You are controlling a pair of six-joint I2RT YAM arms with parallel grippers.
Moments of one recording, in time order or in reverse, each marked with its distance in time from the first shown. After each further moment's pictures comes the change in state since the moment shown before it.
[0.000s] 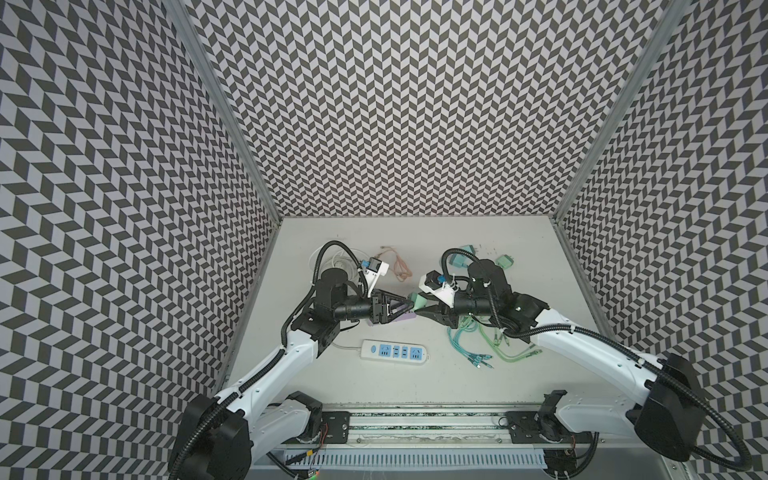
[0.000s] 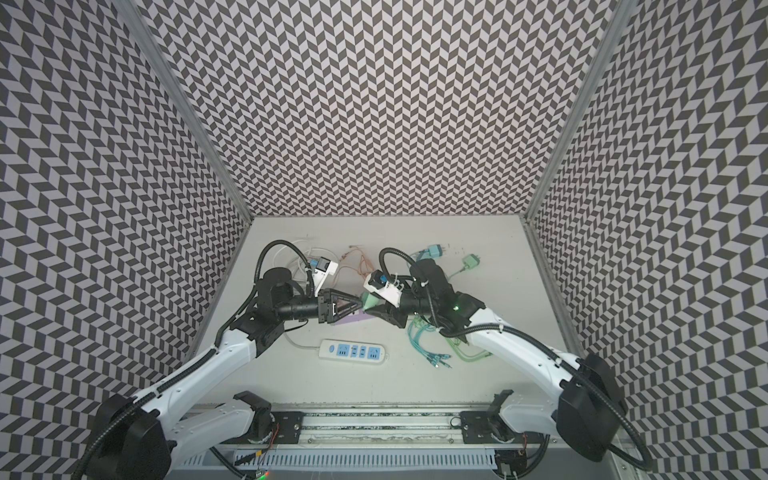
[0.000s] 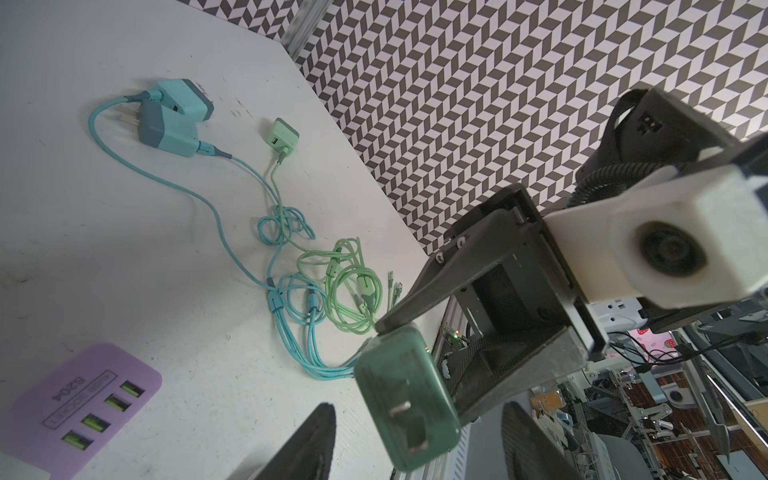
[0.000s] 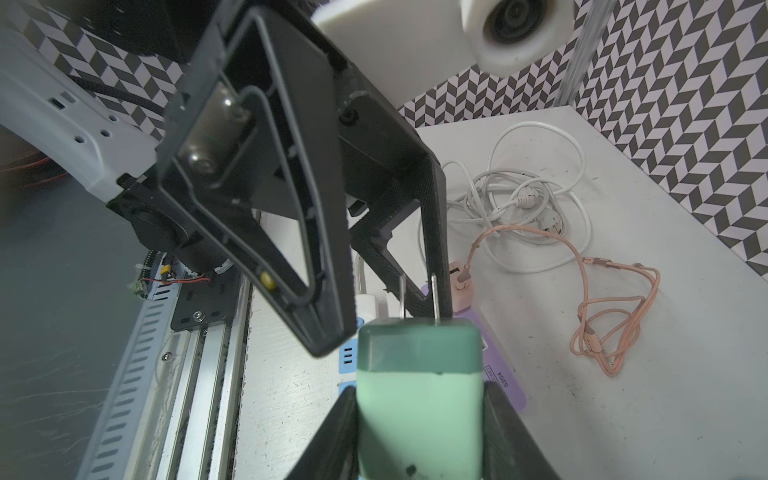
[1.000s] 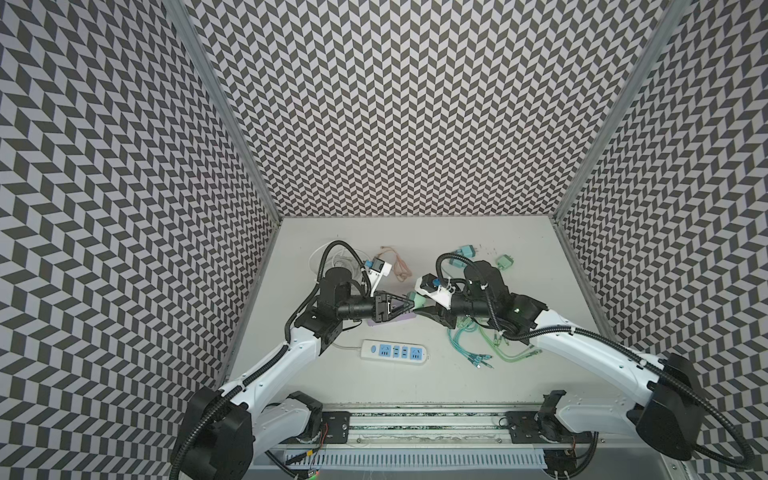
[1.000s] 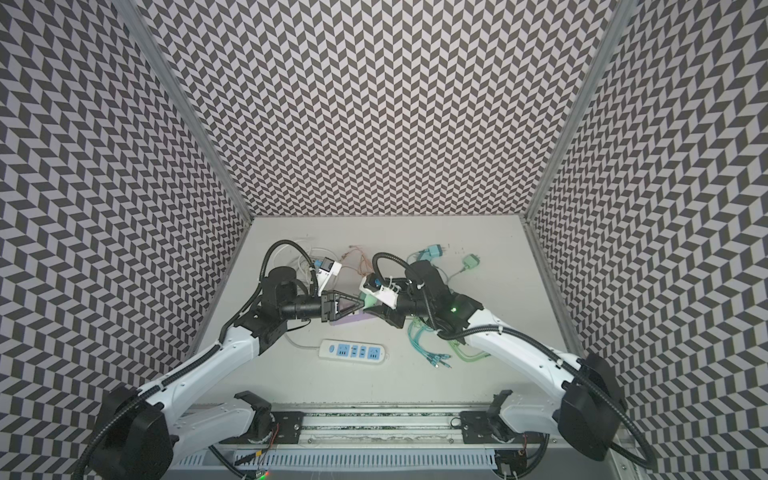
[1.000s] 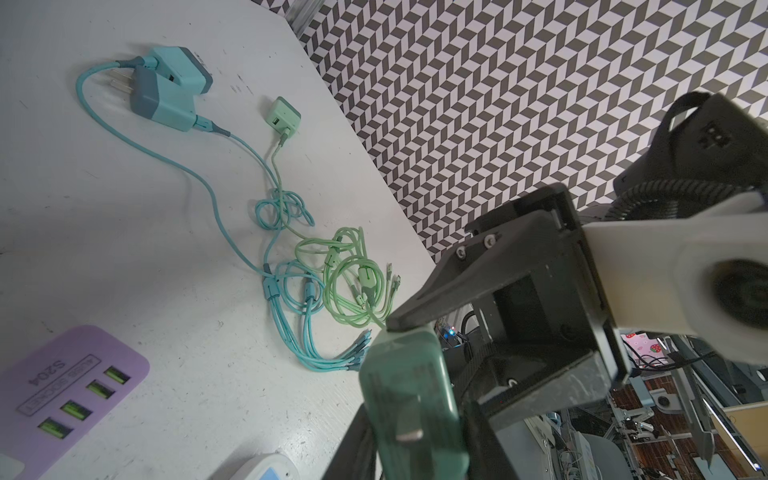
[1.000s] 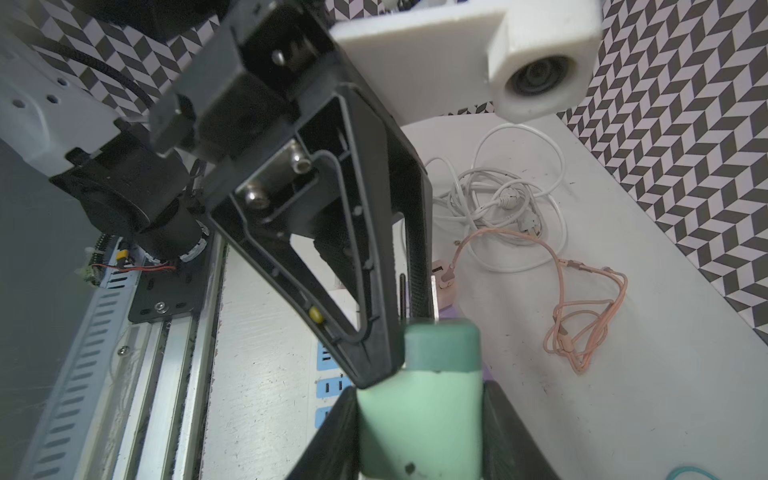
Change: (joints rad) left arm -0.014 0.029 0.009 -0.012 -0.005 -0.026; right arm 0.037 -0.001 0.018 -0.025 0.101 -0.042
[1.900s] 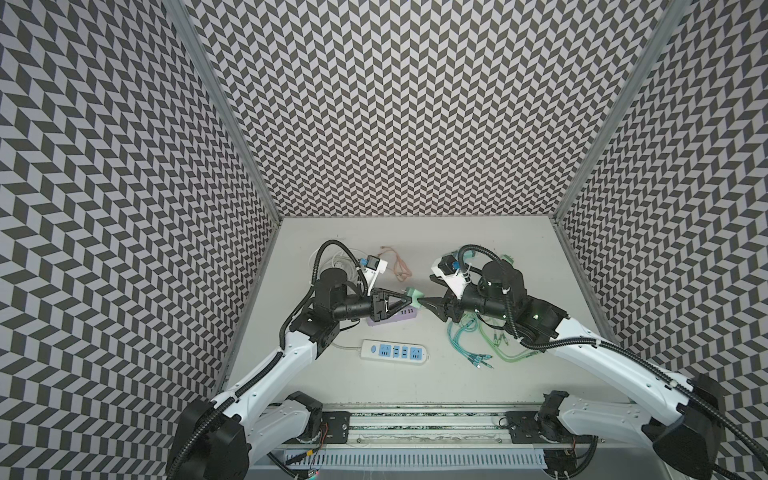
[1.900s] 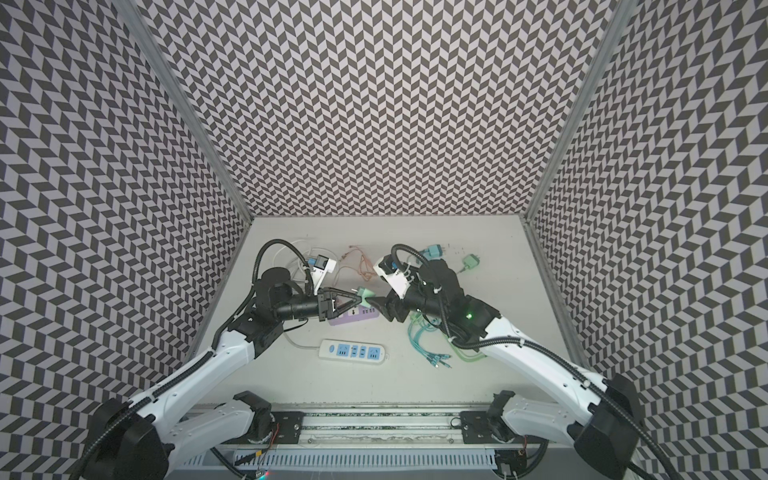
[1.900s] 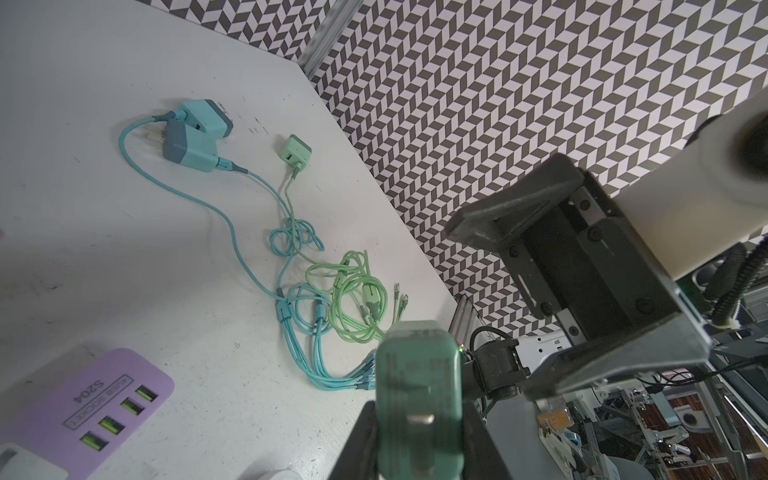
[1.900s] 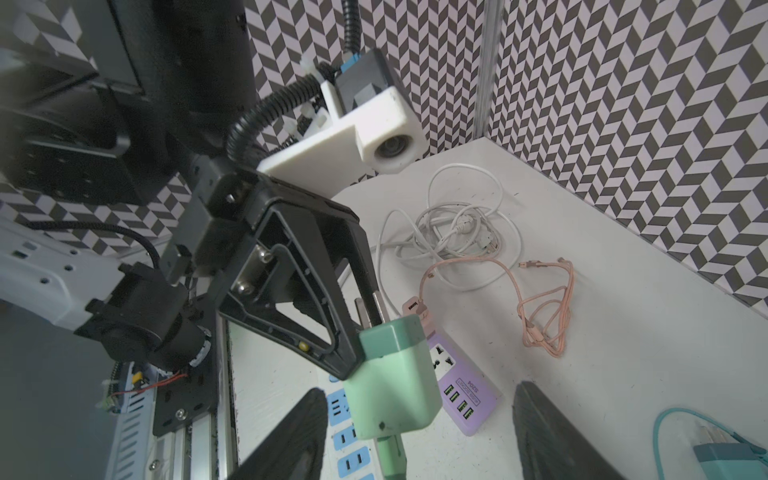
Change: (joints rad) left arm 0.012 -0.056 0.000 0.006 -0.060 0.004; right arm 0.000 -0.130 -0.005 0.055 0.121 0.323
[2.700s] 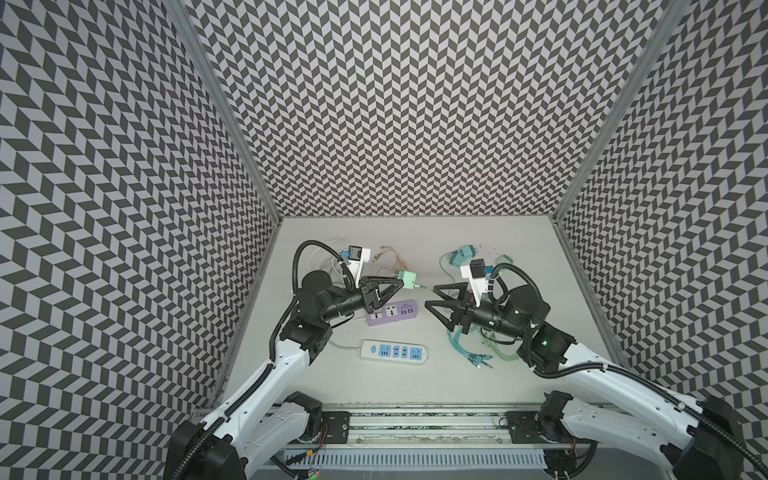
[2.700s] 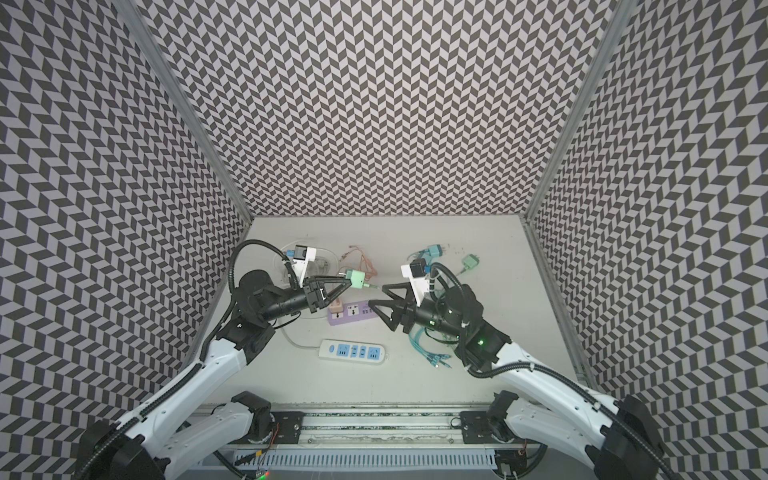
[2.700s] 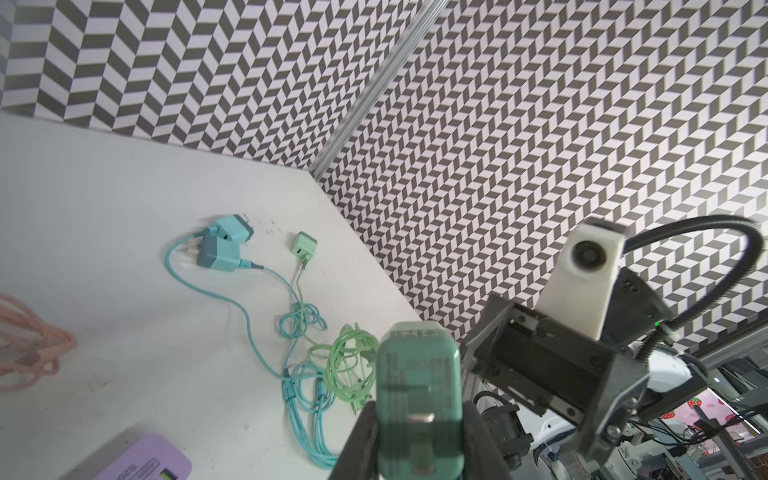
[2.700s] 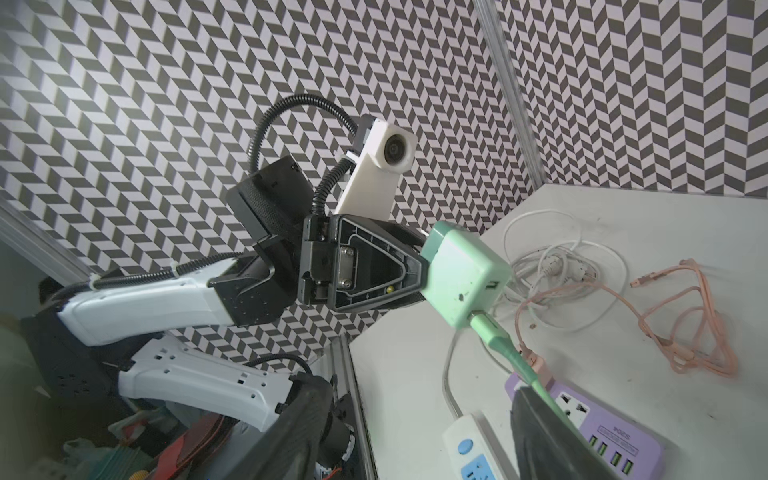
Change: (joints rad) left arm 0.040 -0.099 -0.028 0.206 -0.089 -0.121; right arm 0.000 -0.161 -0.331 0.501 -0.123 0.591
